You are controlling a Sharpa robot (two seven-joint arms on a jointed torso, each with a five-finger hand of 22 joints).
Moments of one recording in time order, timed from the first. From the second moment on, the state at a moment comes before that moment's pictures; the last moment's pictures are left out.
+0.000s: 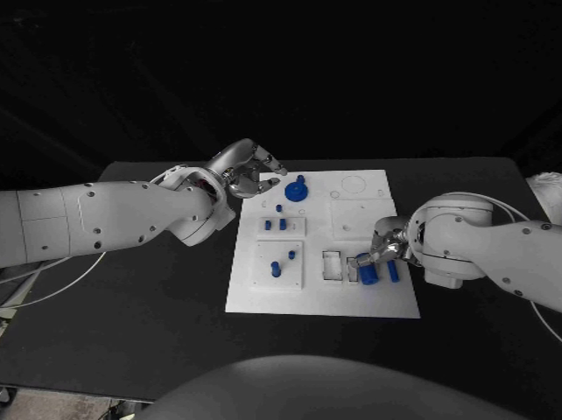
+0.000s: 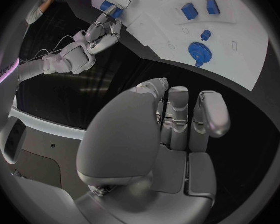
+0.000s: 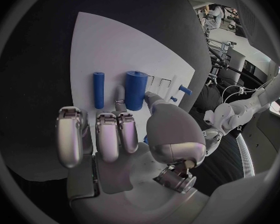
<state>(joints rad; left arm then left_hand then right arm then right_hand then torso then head) 1.24 -0.95 -0.23 1.56 -0.93 -0.67 0.14 1.61 -0.20 0.47 0.29 0.26 1.12 0.11 0.08 0.07 0.91 0.10 0.34 0.06 1.35 0.01 0.98 0.84 0.06 1.43 0.12 1.18 1.31 1.30 -0.60 -0.23 1.51 -1.09 0.22 -0.67 0.96 0.00 0.12 0.15 0.45 1.00 0.05 0.26 0.93 1.46 -0.01 1.57 1.31 1.46 -0.07 1.57 1.31 0.02 1.46 0.04 1.44 1.31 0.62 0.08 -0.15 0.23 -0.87</state>
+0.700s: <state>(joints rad) 1.24 -0.95 -0.23 1.56 -0.93 -0.67 0.13 1.60 -0.21 0.47 0.29 0.26 1.12 0.11 0.08 0.07 0.91 0.10 0.34 0.06 1.35 0.01 0.98 0.84 0.06 1.43 0.12 1.18 1.31 1.35 -0.66 -0.23 1.58 -0.95 0.12 -0.66 0.97 0.00 0.15 0.16 0.53 1.01 0.05 0.27 0.97 1.47 -0.02 1.57 1.31 1.46 -0.07 1.57 1.31 0.04 1.46 0.04 1.42 1.31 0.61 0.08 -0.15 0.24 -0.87</state>
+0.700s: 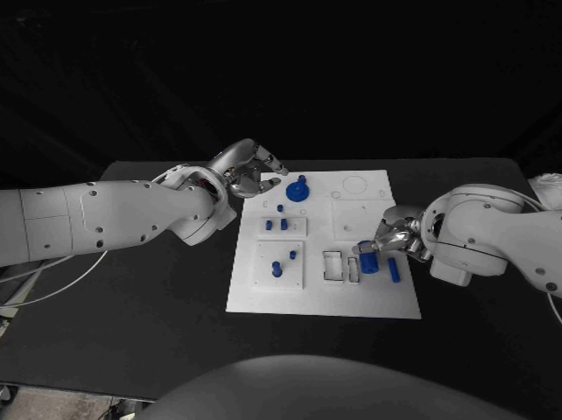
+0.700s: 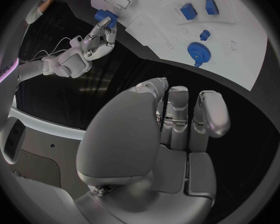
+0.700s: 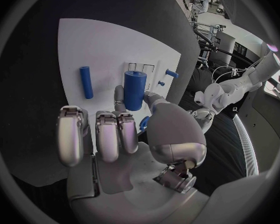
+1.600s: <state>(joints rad) 1.24 -0.95 -0.23 1.56 -0.93 -0.66 0.13 1.60 -0.21 0.47 0.29 0.26 1.12 0.11 0.08 0.07 0.91 0.10 0.34 0.06 1.35 0.01 0.98 0.84 0.06 1.43 0.12 1.18 1.31 1.34 -0.52 -0.23 1.48 -0.84 0.13 -0.66 0.97 0.01 0.17 0.18 0.47 1.00 0.05 0.27 1.00 1.47 -0.02 1.57 1.31 1.46 -0.07 1.57 1.31 0.05 1.42 0.05 1.35 1.31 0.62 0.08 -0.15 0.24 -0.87</state>
